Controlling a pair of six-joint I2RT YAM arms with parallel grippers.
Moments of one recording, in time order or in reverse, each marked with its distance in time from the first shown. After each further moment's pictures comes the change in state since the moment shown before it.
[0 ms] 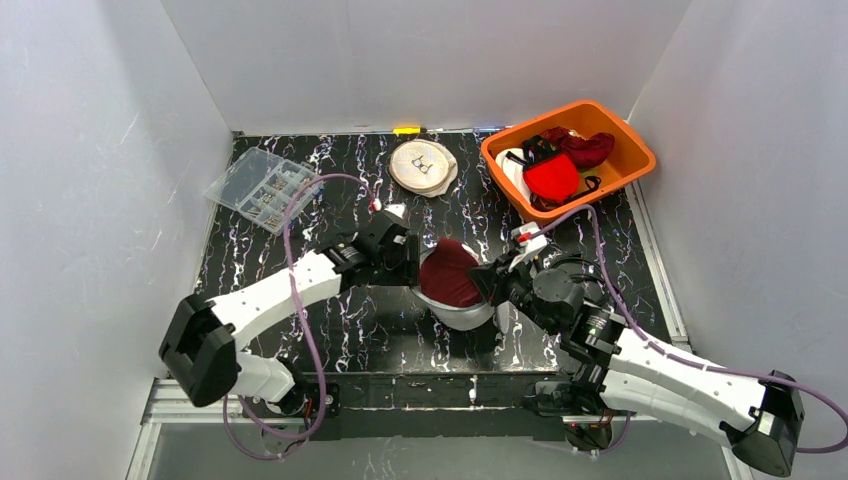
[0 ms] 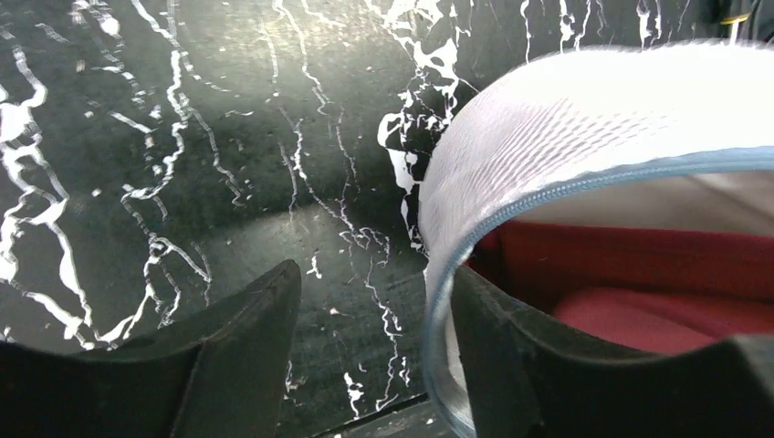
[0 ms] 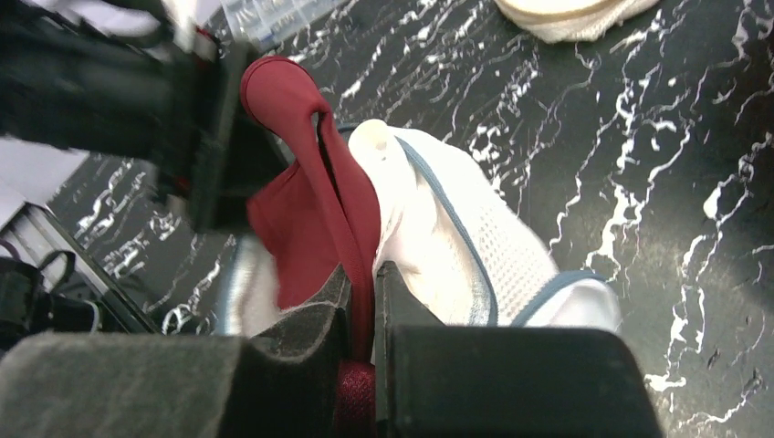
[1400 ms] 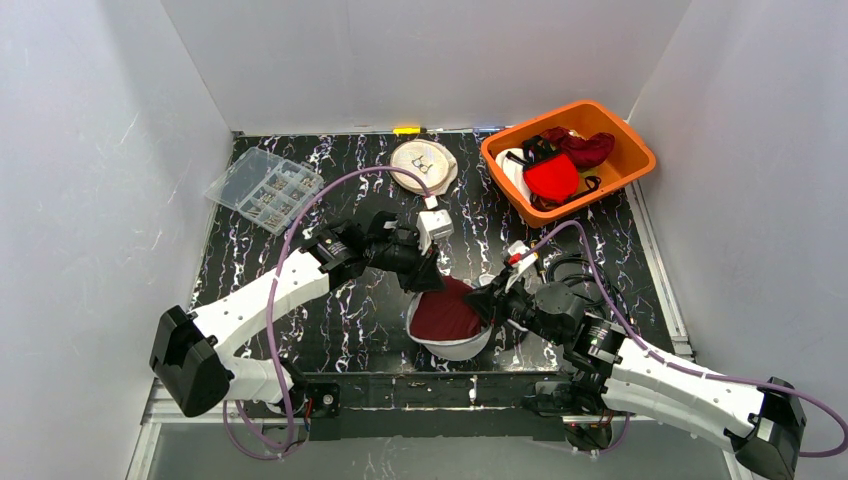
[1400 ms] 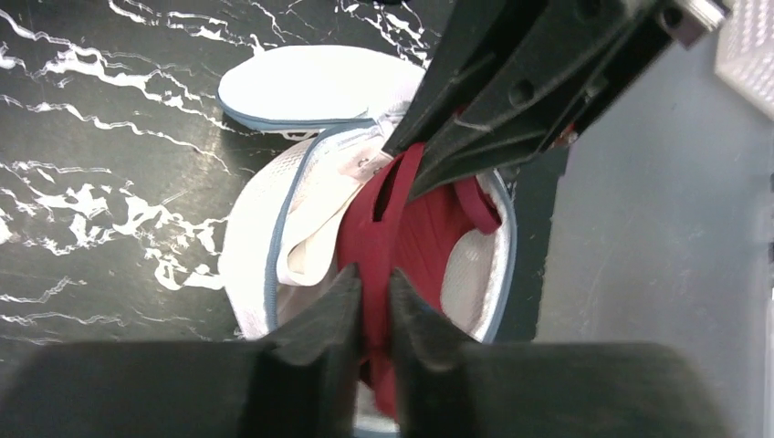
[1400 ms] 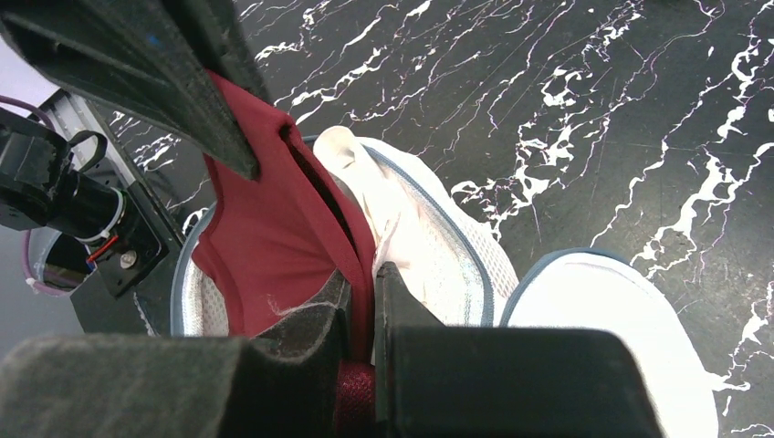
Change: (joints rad) left arm 0.014 -0.095 0.062 0.122 0.727 0.697; right arm 0.004 -0.085 -0.146 0.015 -0.205 -0.061
